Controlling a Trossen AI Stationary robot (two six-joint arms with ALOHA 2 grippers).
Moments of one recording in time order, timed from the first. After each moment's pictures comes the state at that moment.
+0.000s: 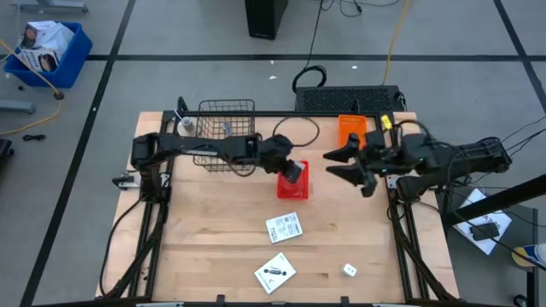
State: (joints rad) left arm 0.12 1.87 1.49 -0.41 0.01 -0.73; right arm 0.17 0.89 0.95 0.04 0.13 0.45
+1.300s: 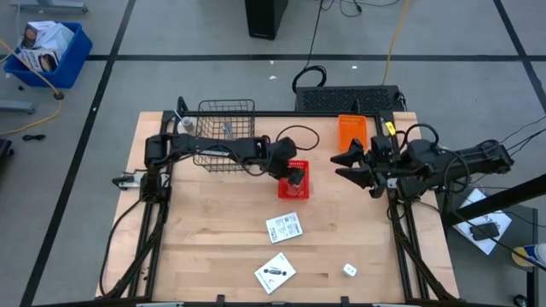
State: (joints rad) left arm 0.15 1.98 1.51 -0.43 0.20 -0.92; right arm 0.18 0.77 0.73 0.28 0.10 0.51
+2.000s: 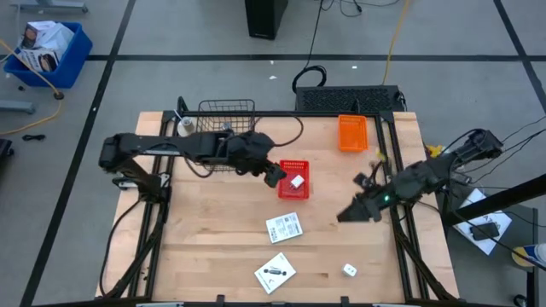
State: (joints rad) left arm 0.02 1.60 1.51 -0.59 0.00 -0.81; right arm 0.48 0.80 0.73 -0.19 0.05 1.31
